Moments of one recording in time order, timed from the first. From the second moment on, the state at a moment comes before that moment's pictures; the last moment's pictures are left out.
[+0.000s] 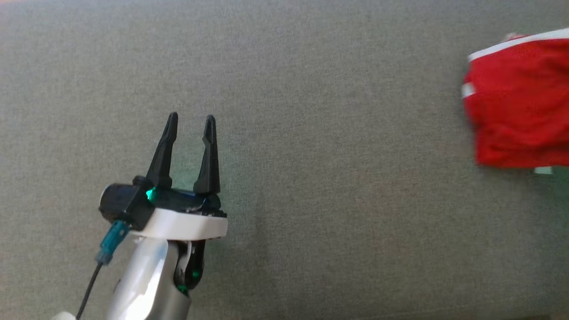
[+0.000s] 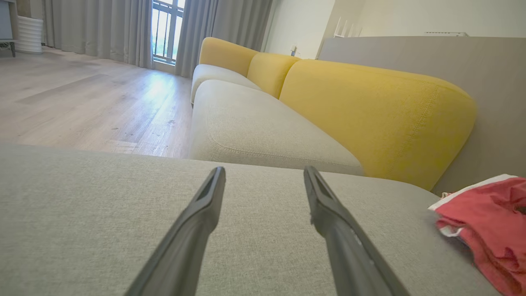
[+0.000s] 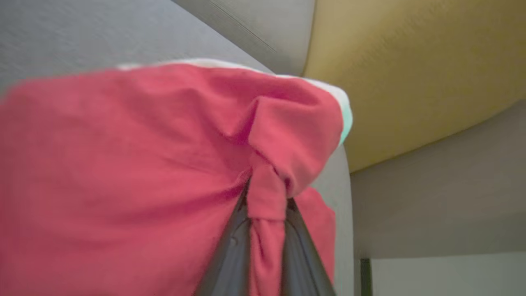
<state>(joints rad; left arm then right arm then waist) -0.28 0.04 -0.26 0.18 -0.33 -0.08 -0.26 -0.53 -0.72 0.28 0.49 0.12 0.12 0.14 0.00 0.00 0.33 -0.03</state>
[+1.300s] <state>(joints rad) -0.28 0.04 -0.23 0.19 -0.33 -0.09 -0.26 -0.53 -0.40 -0.06 0.31 0.10 0.12 0.06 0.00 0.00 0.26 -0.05</state>
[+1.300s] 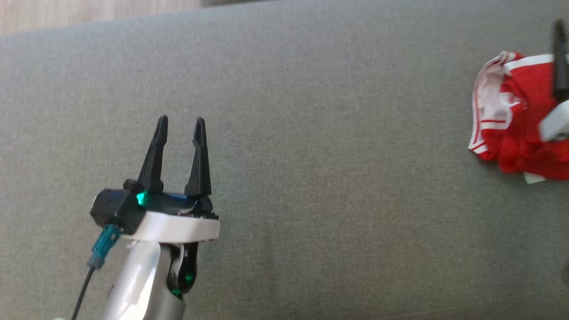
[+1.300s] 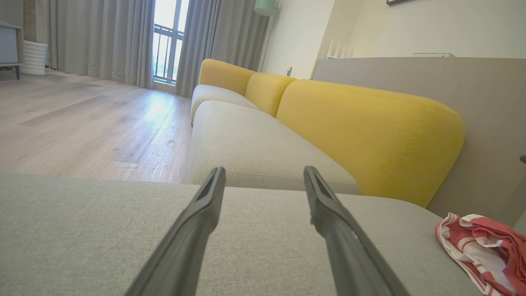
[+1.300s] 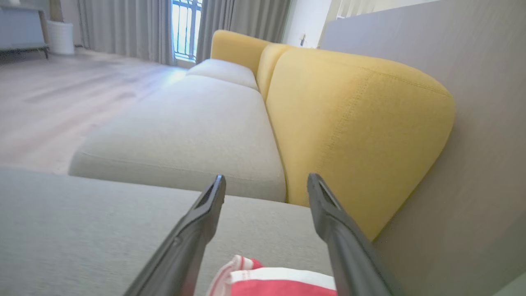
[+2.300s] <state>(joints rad) -0.11 0.04 -0.17 0.19 -0.33 -0.03 -0.26 -0.10 -0.05 0.01 0.26 0.21 0.12 -0.20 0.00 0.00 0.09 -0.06</state>
